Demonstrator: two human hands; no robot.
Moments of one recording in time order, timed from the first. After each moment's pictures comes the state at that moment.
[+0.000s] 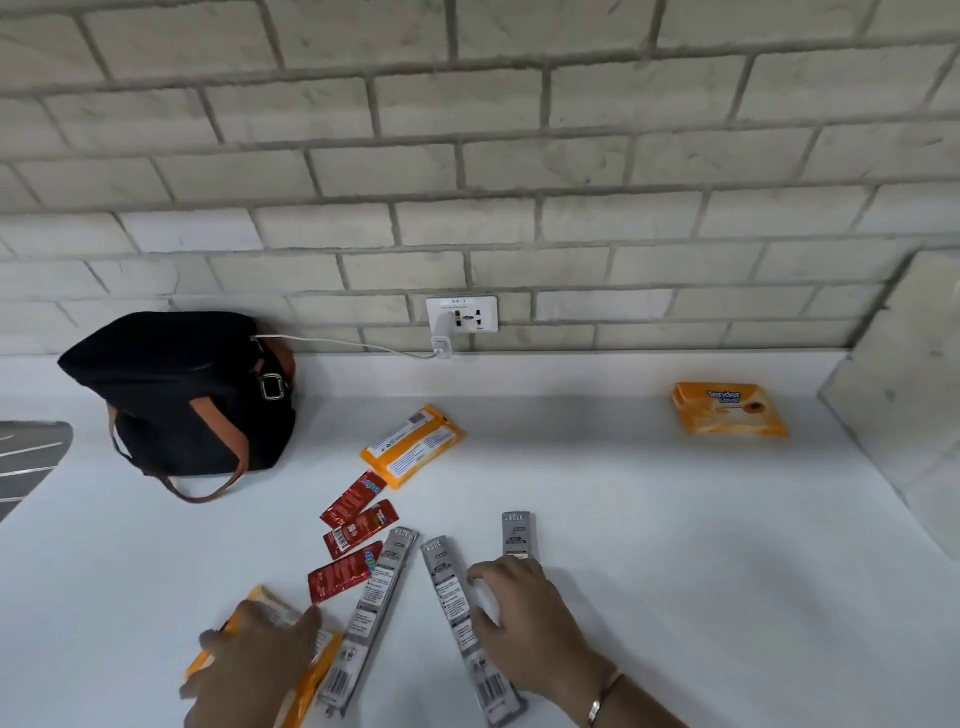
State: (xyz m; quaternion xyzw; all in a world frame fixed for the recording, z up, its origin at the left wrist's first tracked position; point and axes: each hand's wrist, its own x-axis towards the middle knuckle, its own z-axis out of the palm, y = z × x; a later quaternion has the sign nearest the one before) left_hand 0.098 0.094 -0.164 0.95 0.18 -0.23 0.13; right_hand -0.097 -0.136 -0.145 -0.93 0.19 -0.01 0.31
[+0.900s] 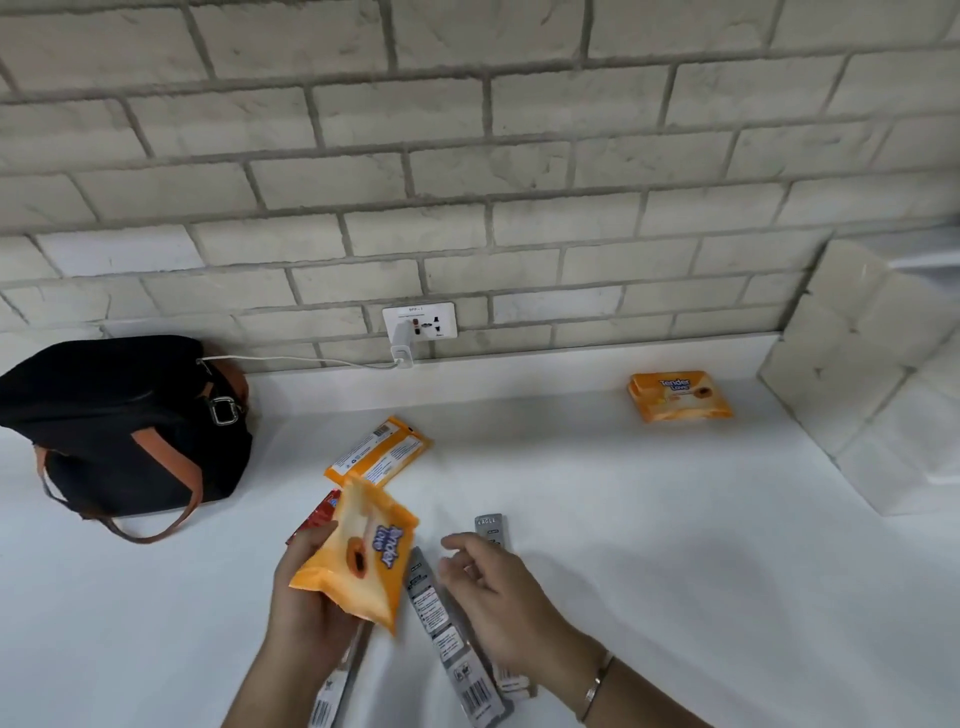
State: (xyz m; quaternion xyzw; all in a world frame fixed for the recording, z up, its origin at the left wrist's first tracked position) left_hand 0.048 0.012 -0.056 0.52 0.07 -0.38 0.76; right_hand -0.094 -0.126 -0.086 -0.79 0.26 -0.07 0.54
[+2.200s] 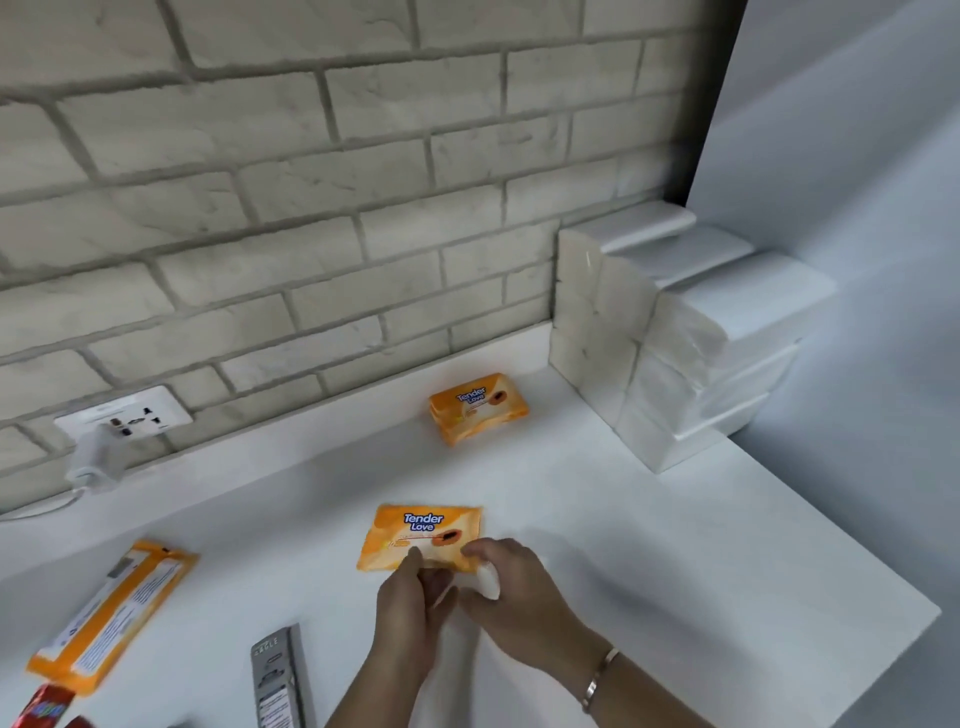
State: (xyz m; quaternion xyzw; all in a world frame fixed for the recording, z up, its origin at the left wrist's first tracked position) left_hand -0.113 -0.255 -0.130 0.62 0.06 -0.51 0.59; right_hand -0.246 -0.308 -0.123 -0.75 0.45 -0.13 0.46
